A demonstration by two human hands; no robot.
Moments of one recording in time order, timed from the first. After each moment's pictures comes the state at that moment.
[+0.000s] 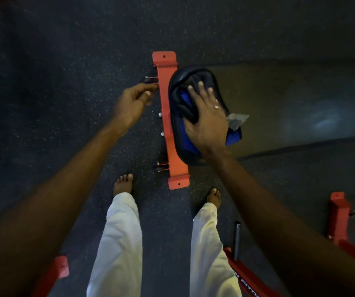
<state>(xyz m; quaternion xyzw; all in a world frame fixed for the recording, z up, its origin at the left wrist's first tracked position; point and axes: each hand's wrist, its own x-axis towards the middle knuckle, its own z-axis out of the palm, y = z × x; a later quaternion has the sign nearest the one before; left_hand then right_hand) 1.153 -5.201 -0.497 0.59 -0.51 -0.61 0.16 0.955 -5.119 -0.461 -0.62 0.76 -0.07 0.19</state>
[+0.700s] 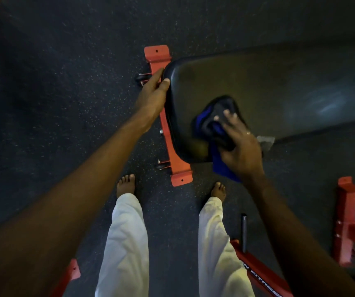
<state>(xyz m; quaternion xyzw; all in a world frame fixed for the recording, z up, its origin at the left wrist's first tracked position) 1.089 -5.204 -0.499 0.59 -0.41 -0.67 0.17 0.874 -5.029 -0.464 -0.64 0.72 -0.15 0.23</state>
